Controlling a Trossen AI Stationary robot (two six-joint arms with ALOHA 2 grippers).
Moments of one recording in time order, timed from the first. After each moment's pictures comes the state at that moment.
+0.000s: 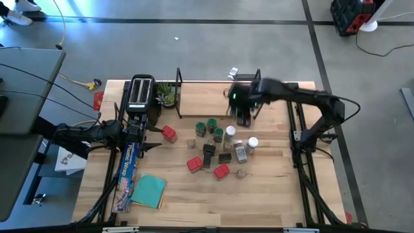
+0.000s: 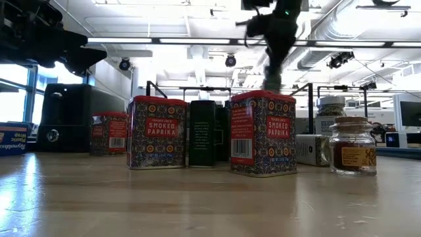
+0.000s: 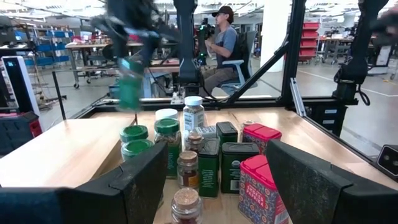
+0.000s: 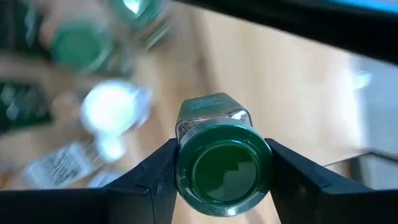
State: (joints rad) left arm -0.07 0.00 0.01 0.02 -0.05 0.03; right arm -0.31 1.64 1.59 -1.20 0.13 -0.13
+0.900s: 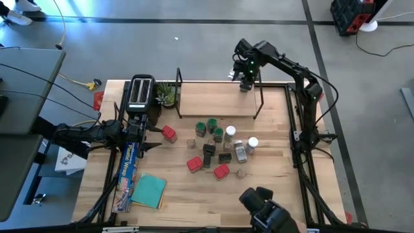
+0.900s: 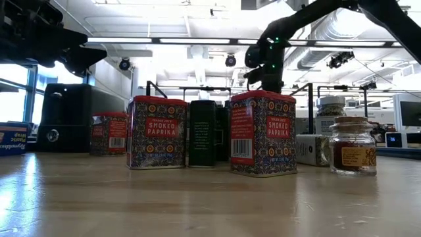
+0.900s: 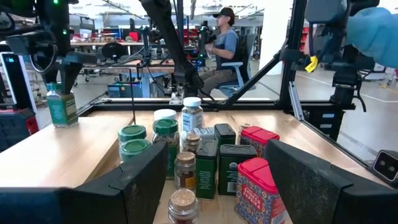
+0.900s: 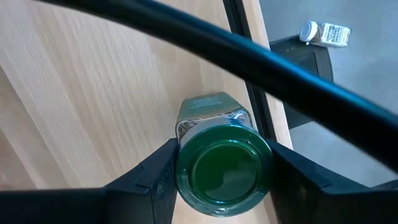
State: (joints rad) left arm -0.07 0.00 0.01 0.03 -0.04 0.00; right arm -0.82 2.03 1.89 -1.27 0.00 -0.53
